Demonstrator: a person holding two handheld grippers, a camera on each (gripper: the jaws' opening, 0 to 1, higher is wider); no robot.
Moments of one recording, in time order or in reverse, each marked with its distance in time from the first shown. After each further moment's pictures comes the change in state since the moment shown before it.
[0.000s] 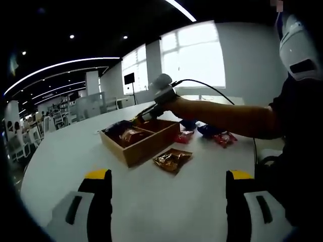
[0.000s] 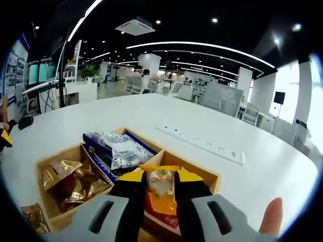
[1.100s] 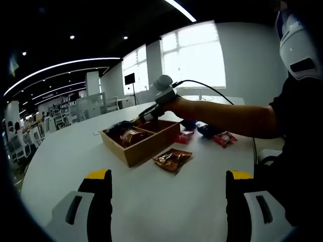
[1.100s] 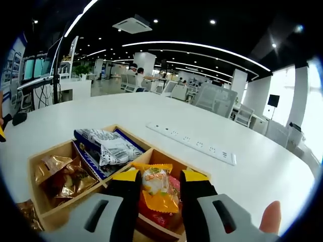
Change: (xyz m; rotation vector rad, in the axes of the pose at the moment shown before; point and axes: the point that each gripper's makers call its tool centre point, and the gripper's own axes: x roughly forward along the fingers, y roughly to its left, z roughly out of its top) left arm -0.003 0.001 0.001 0.001 -0.001 0.005; right arm -0.008 -0.017 -0.001 -0.022 0.007 -0.067
